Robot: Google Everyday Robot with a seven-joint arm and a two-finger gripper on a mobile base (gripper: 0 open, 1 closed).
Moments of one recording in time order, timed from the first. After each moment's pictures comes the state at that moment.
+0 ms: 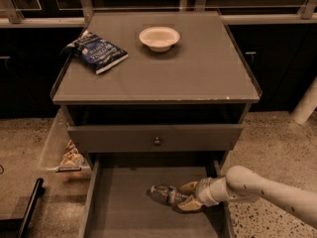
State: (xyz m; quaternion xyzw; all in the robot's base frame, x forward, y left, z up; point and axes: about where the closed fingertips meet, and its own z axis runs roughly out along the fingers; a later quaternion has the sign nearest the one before) arm 0.482 -0.125 0.383 -0.54 0.75 0.25 0.29
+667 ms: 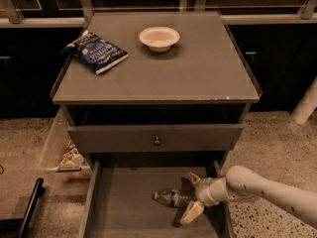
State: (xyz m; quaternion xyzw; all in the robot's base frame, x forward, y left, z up) arm 0.482 -0.125 0.383 -0.54 0.75 0.25 0.29
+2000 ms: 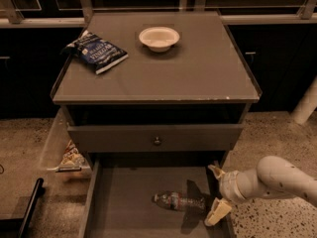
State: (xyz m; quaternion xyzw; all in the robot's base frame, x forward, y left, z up) arm 0.445 -0.186 0.493 -0.57 0.75 0.20 0.28
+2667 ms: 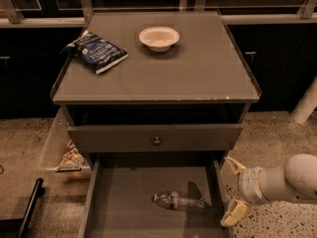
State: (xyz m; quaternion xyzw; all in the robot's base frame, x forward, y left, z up) arm 0.424 -0.219 0.579 -0.59 0.74 0.13 0.30
